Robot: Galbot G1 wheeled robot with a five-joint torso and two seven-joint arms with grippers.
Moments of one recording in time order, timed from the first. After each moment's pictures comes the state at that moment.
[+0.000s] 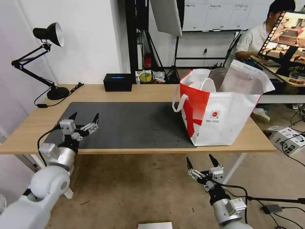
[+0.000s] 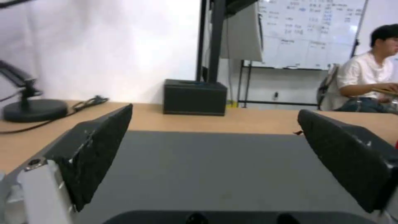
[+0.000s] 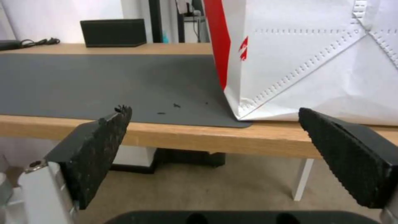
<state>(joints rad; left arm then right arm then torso) 1.32 -0.91 -0.53 -1.99 -0.67 -0.06 -0.13 -1.67 1.02 0.27 2.13 0.32 0.16 0.32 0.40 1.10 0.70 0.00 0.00</state>
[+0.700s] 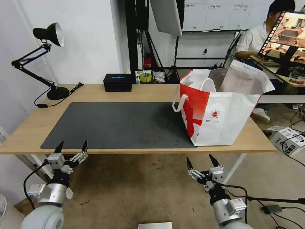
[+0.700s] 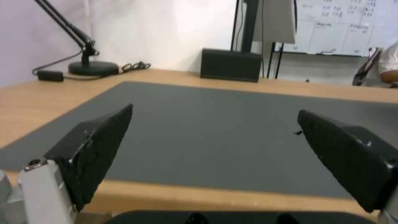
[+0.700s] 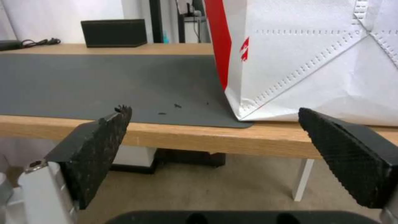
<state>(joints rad) 1.65 -1.12 -0.70 -2.00 -0.53 -0.22 -0.05 -1.67 1.02 0.27 2.13 0.32 0.16 0.32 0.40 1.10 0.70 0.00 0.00</state>
